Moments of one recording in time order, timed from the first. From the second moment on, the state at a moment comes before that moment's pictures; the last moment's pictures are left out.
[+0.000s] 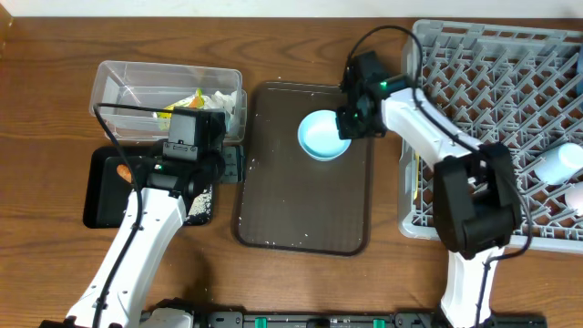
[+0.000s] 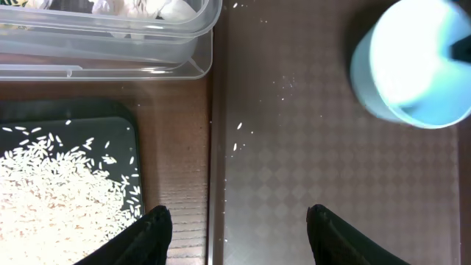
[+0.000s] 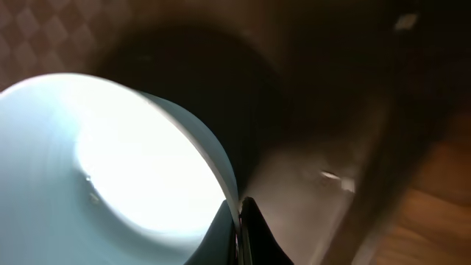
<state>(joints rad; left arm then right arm) -0.17 1.31 0.94 -0.66 0.14 -0.20 0.35 2.10 1.58 -0.77 -0.14 0.22</state>
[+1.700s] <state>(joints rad) -0.17 1.31 0.94 -0.65 0.14 -0.20 -0.06 2.00 1.59 -0.56 1.10 -0.05</state>
